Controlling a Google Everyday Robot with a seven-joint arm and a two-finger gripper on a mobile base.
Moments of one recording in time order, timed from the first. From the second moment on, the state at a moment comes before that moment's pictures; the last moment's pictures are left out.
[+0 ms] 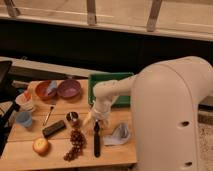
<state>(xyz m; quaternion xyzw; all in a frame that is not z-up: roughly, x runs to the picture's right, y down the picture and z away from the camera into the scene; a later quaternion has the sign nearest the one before) -0.036 0.202 0.805 -0.39 0.21 0.66 0.61</state>
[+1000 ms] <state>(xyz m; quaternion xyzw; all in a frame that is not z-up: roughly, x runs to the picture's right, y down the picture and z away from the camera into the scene) -0.021 0.189 0.793 -0.33 0.22 0.67 0.62</state>
